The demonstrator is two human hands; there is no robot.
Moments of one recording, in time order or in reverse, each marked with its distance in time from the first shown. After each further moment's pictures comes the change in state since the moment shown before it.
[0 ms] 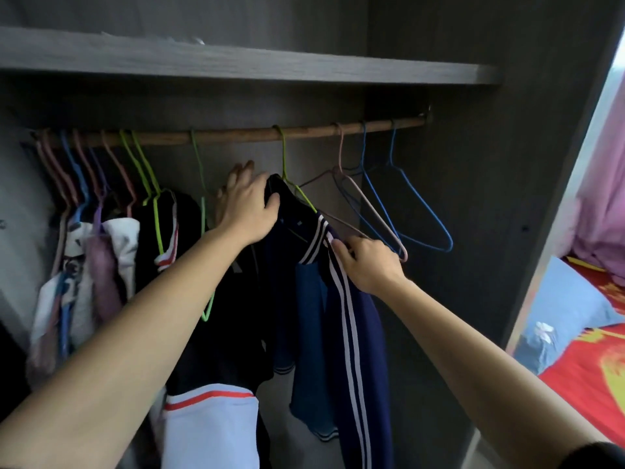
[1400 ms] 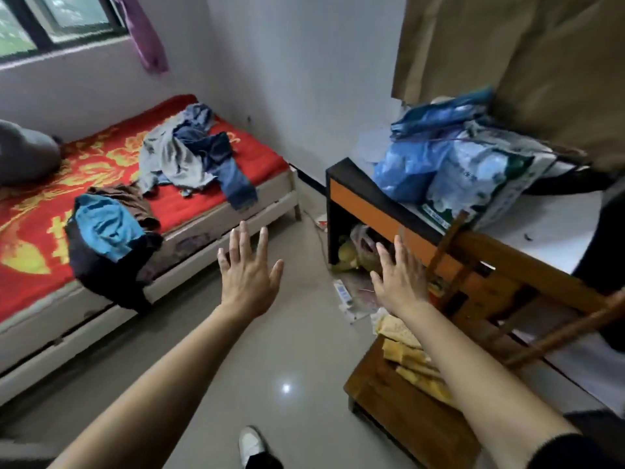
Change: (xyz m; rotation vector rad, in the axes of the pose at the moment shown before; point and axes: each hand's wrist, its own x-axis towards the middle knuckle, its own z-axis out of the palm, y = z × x) left_hand -0.788 0.599 -0.126 -0.627 -0.662 1.484; right_hand -1.088 0.010 -0.200 -0.547 0.227 1.915
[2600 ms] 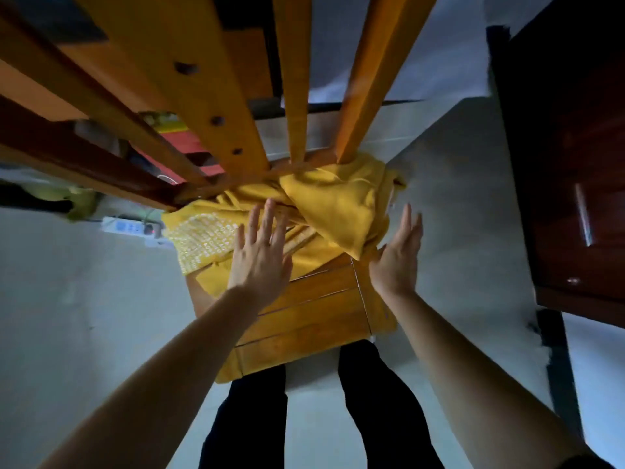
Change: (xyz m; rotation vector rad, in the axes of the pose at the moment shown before) left_hand -0.051 0.372 0.490 0.031 -0.640 1.162; right_hand -0.192 0.308 0.369 0.541 0.260 1.399
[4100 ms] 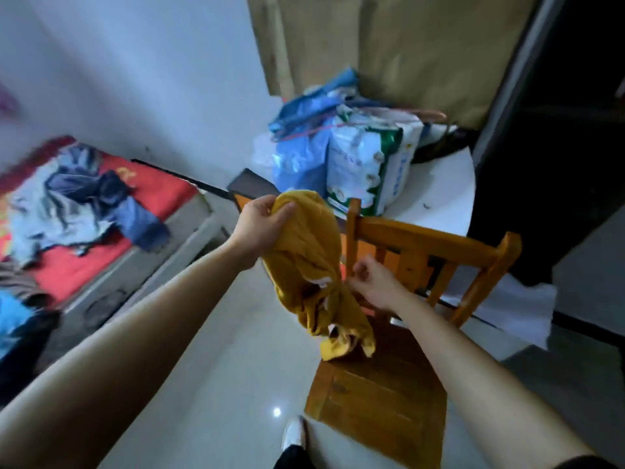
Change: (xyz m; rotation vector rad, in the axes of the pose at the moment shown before) left_hand -0.308 -0.033 -0.450 -1.007 0.854 -0.586; right_hand -0.157 -0.347 -0.187 0.039 -0.792 -0.821
